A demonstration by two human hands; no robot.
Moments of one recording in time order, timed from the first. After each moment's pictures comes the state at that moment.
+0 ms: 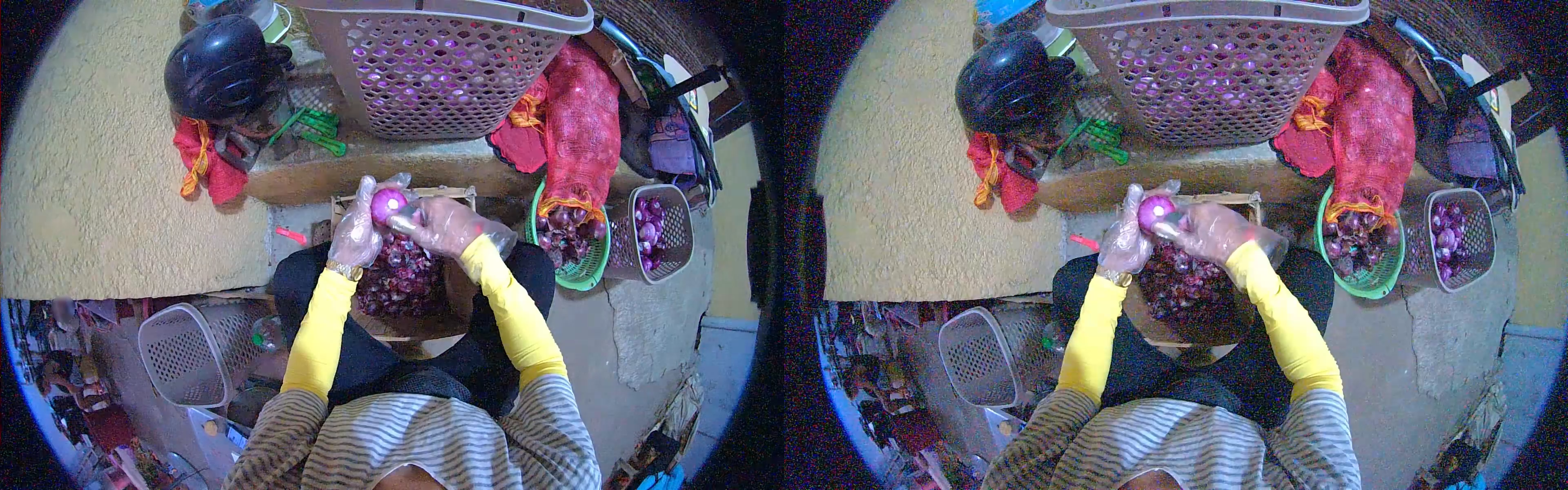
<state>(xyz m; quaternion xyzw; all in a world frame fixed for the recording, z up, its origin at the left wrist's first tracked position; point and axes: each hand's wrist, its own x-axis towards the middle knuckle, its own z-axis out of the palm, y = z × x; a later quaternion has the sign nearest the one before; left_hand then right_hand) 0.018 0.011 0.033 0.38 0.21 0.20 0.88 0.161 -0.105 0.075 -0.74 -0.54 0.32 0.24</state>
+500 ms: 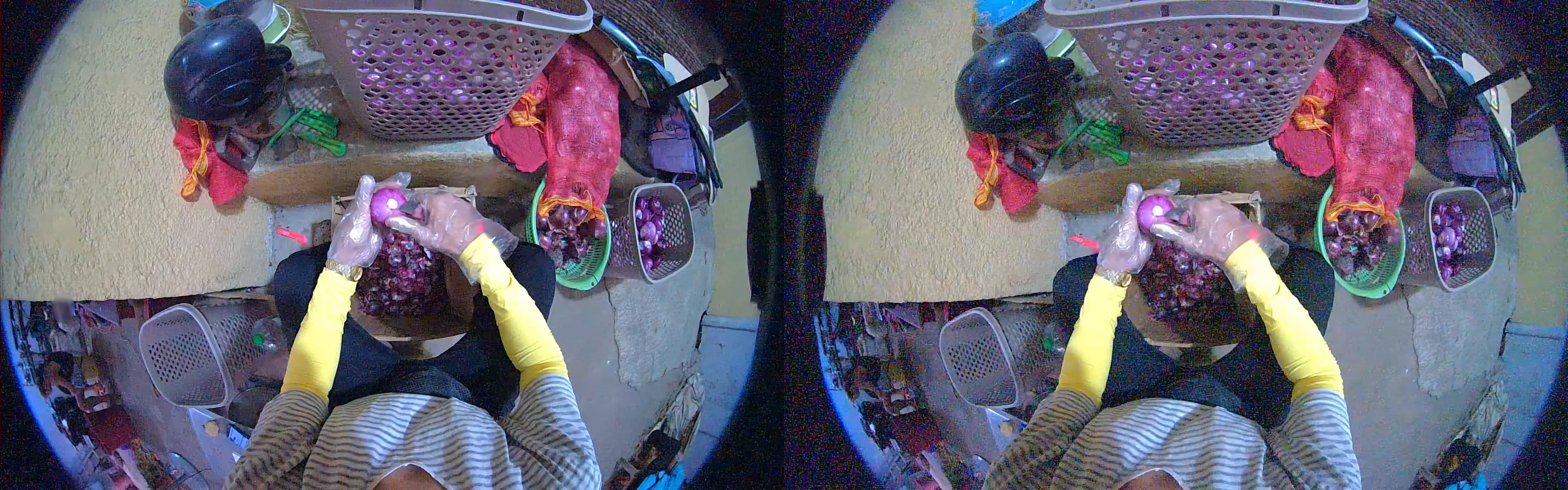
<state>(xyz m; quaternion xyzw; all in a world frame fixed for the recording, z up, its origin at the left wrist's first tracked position) 0.018 0.012 0.036 0.39 0.22 0.21 0.87 0.161 -0.106 0.087 -0.76 -0.53 0.30 0.20</state>
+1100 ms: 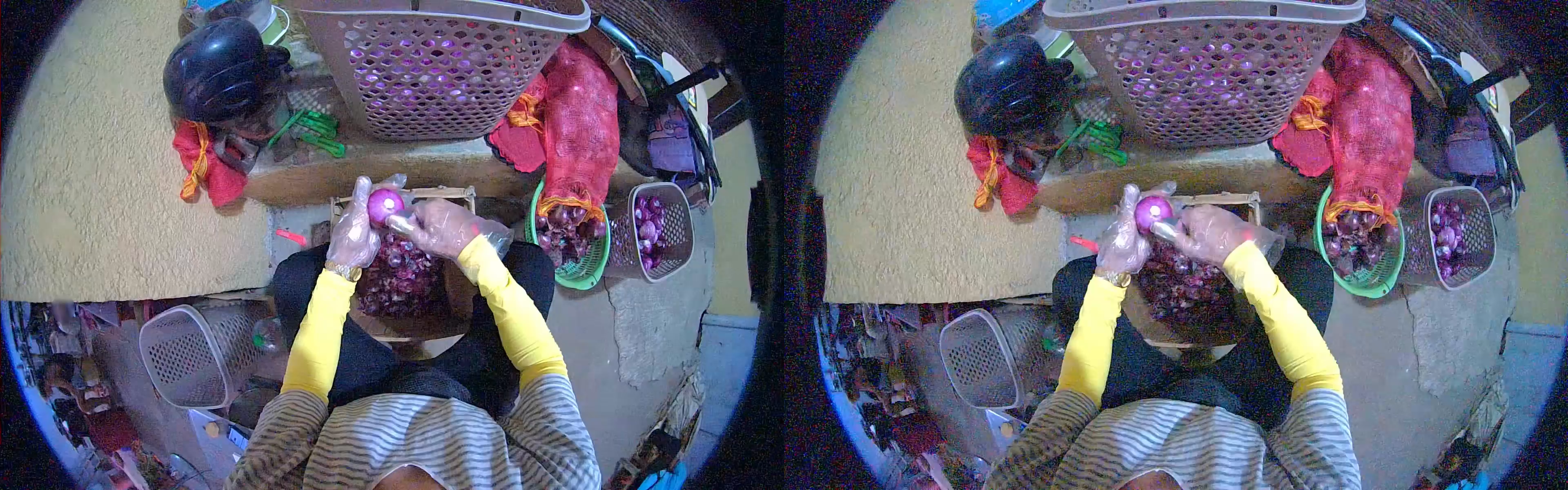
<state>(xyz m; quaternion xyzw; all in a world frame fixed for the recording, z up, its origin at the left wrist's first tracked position) 0.017 0.012 0.035 0.38 0.23 0.21 0.87 0.160 -0.106 0.068 -0.73 -0.58 0.28 0.21</state>
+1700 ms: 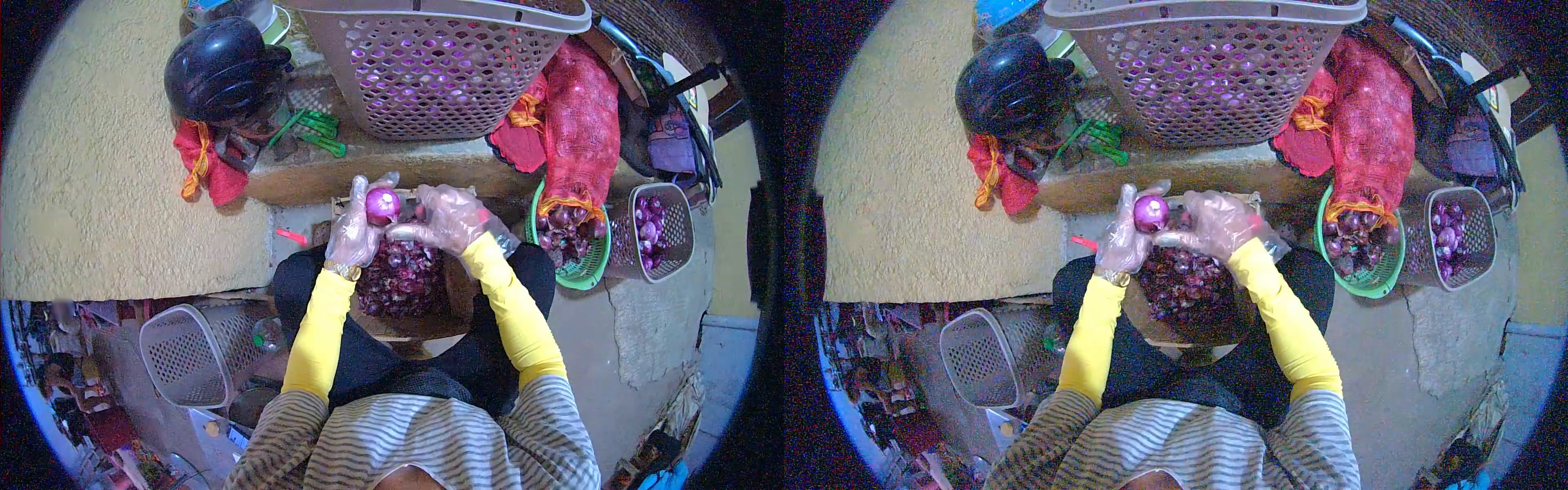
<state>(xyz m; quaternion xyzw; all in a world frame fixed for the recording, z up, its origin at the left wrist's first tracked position) 0.016 0.011 0.040 0.37 0.26 0.23 0.86 0.163 -0.113 0.087 -0.75 -0.58 0.16 0.26</state>
